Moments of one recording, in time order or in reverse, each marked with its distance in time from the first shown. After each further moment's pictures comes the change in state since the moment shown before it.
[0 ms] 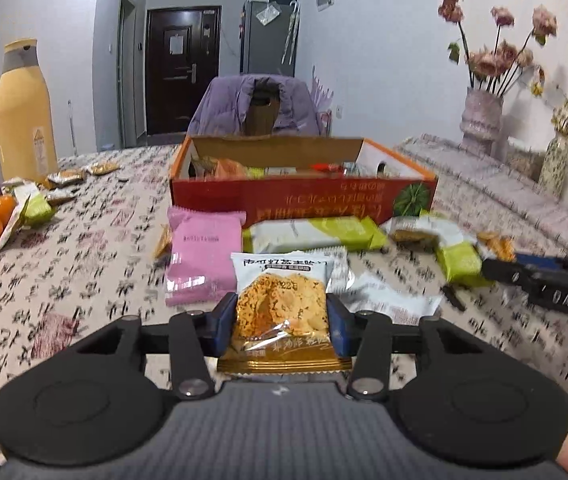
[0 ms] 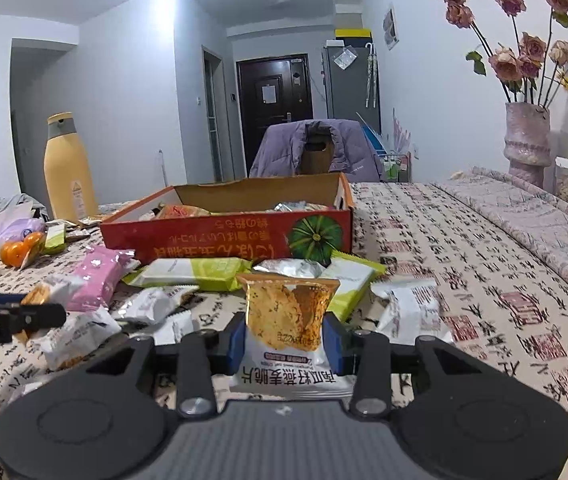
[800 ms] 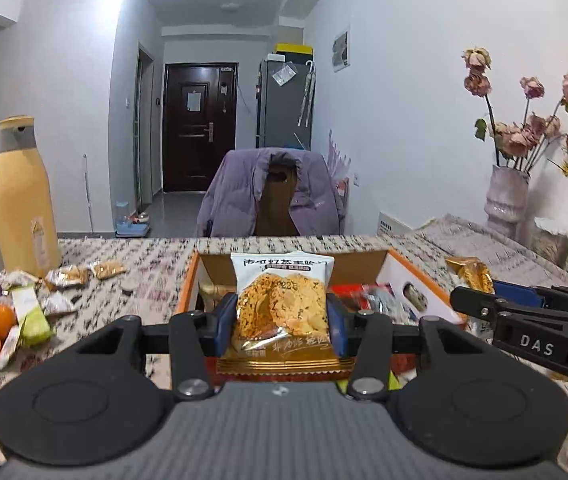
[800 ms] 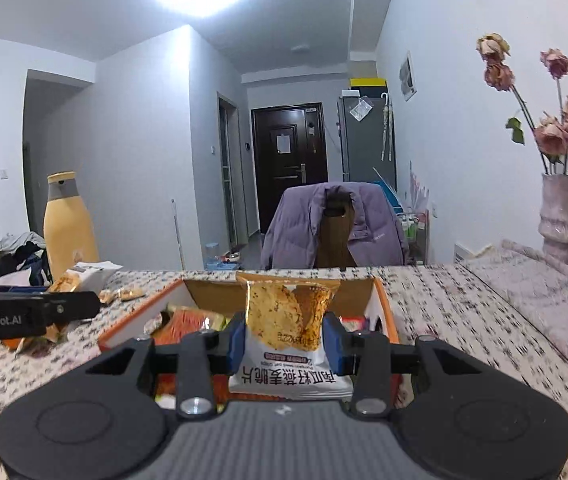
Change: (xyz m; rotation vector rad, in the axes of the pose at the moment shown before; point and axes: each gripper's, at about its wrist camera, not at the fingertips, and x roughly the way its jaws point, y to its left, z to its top) left arm 0.038 0.001 0.114 -0.006 -0.180 0.064; right arm 0.064 0.022 0.107 -0.024 -0.155 0.035
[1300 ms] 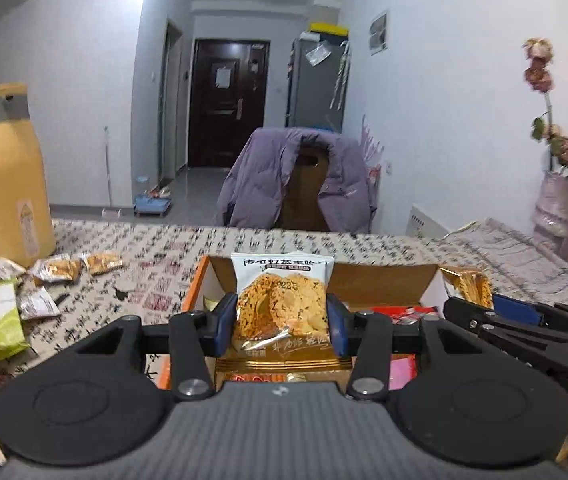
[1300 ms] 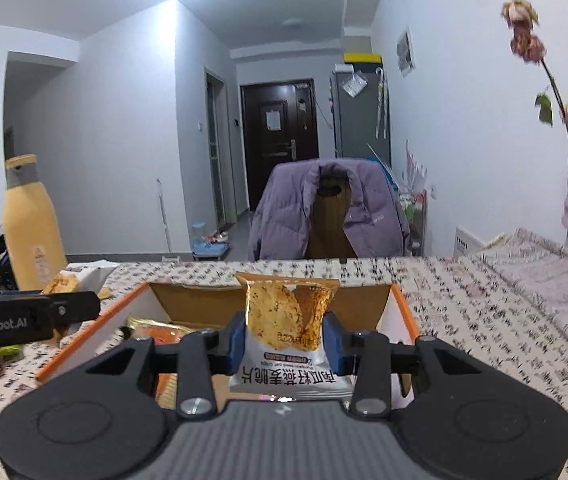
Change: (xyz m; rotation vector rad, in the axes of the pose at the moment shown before) left arm 0.108 0.015 0.020 -0.077 0.080 0.080; right arm 0.114 -0.002 0.017 0.013 0.087 -0.040
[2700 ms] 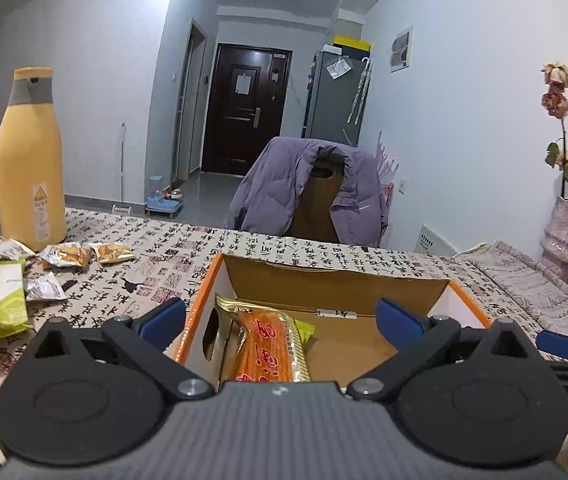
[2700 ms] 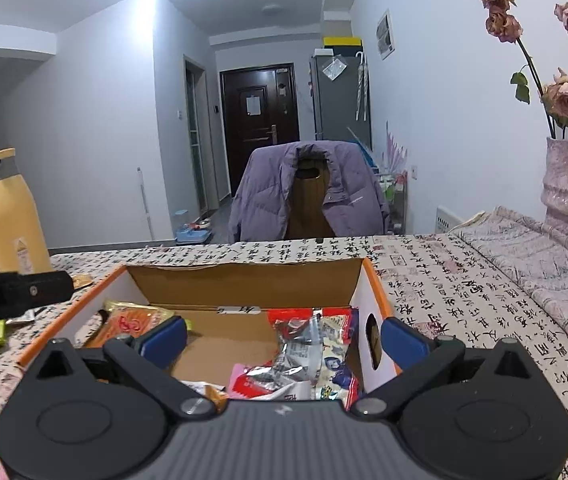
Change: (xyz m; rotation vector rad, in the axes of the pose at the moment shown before) left arm -0.019 0.011 -0.008 -0.069 -0.050 0.014; right arm -0.015 -0.014 -0.005 0.028 0.045 -0.045
